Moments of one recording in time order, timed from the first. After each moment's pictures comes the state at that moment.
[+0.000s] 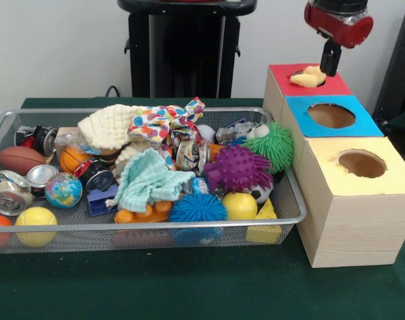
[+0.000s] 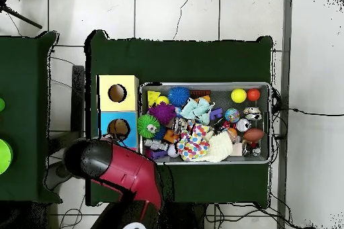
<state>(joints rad) 0.37 -0.69 -0.40 1.87 0.61 0.66 2.36</state>
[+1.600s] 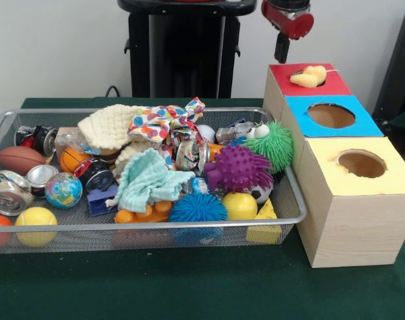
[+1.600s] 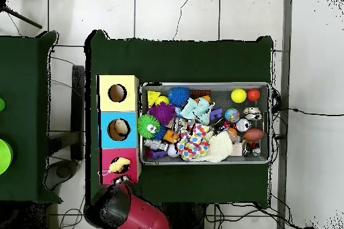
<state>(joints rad) 0.23 -0.83 -0.21 2.32 0.57 0.32 2.36</state>
